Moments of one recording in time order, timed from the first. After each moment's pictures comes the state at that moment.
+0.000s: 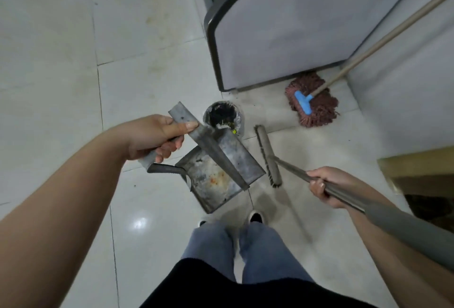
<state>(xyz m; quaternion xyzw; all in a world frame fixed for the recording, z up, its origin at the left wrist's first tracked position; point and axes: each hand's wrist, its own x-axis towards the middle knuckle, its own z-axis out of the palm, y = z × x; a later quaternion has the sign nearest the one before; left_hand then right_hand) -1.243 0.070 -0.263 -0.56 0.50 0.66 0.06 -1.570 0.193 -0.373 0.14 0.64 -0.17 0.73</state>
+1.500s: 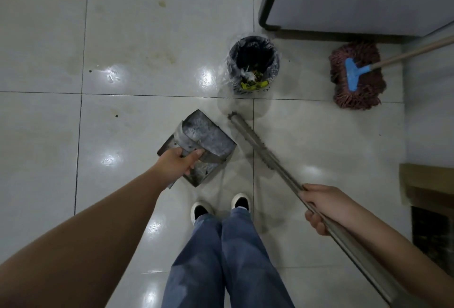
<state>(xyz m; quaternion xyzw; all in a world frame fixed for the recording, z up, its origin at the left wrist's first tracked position) -1.150 0.213 -0.590 -0.74 0.34 0.58 -0.05 -1.432 0.236 -0.493 -0.07 0.78 0.01 0.63</state>
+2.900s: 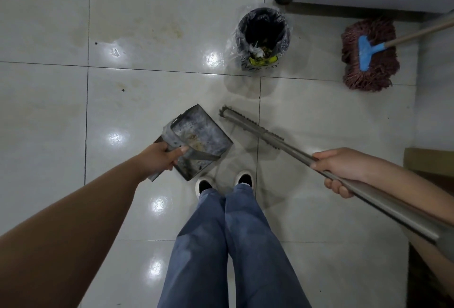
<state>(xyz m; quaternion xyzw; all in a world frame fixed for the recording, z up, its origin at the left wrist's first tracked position) -1.102 0.270 -0.584 -0.72 0.36 0.59 0.06 -1.440 0.223 -0.482 -0.18 0.76 0.15 0.61</state>
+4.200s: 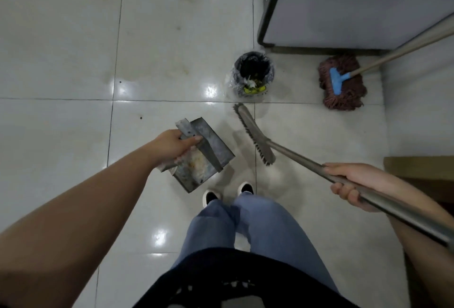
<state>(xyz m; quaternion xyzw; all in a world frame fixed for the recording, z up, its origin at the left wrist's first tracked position) -1.112 0.250 -0.432 -0.71 0.45 0.54 0.00 -1.463 0.274 -0.347 -0.02 0.73 0.02 0.68</state>
